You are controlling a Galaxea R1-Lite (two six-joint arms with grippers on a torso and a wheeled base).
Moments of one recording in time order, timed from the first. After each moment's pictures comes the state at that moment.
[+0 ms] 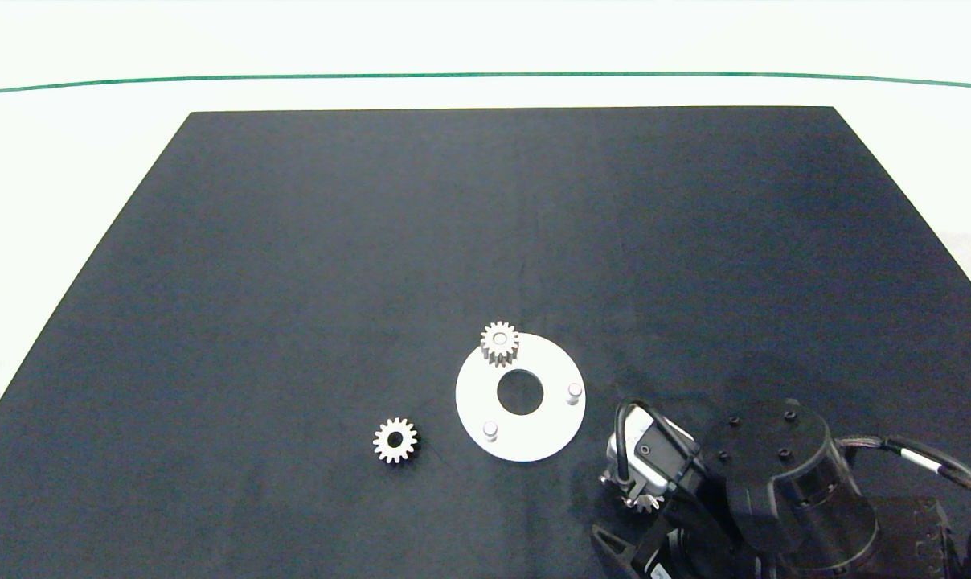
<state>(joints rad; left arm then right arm) -0.16 0.14 -0.66 0.51 0.10 0.11 0.88 1.63 -0.62 -0.27 -0.33 -0.11</state>
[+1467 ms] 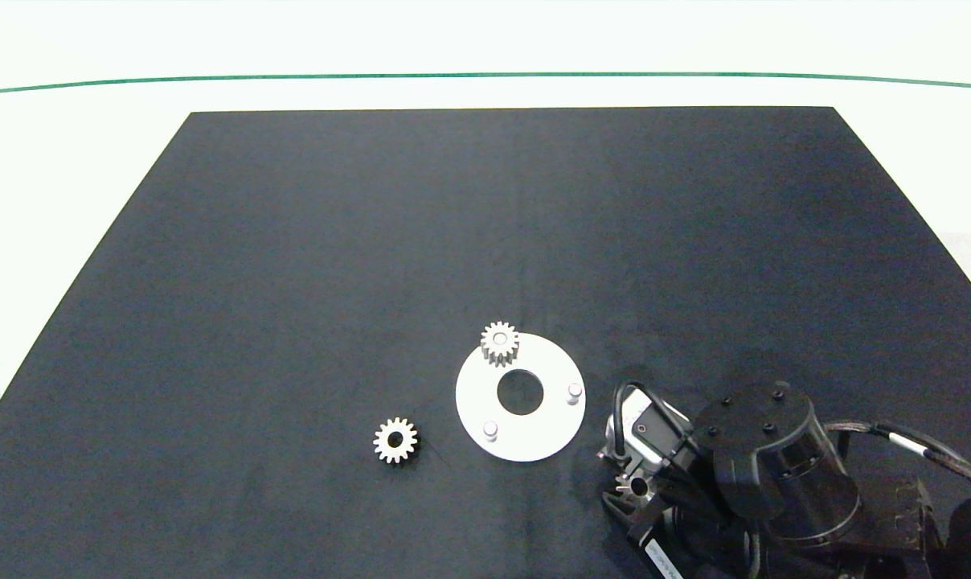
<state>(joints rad) -0.16 0.14 -0.67 0.52 0.10 0.11 0.84 1.65 -0.65 -0.27 -0.33 -0.11</state>
